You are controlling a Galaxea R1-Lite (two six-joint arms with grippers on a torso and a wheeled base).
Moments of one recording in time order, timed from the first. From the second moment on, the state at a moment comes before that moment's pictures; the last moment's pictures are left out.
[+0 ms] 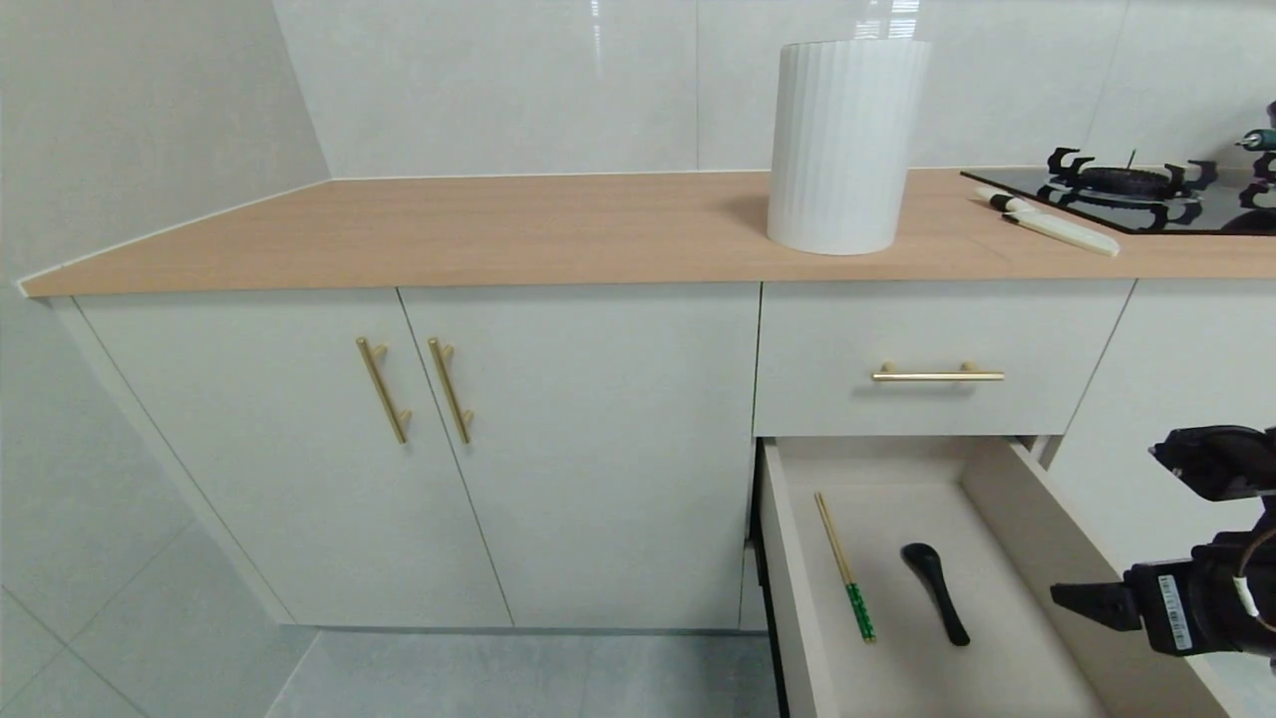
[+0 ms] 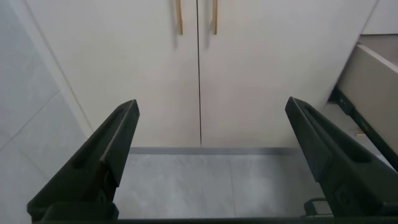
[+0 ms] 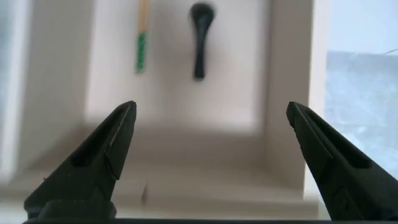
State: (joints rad) left arm 0.00 0.00 0.00 0.00 0.00 0.01; right arm 0.24 1.30 -0.60 0.08 -0.14 0.11
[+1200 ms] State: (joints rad) left arm 0.00 0.00 0.00 0.00 0.00 0.01; right arm 0.45 1.64 -0.67 0.27 -0.10 0.31
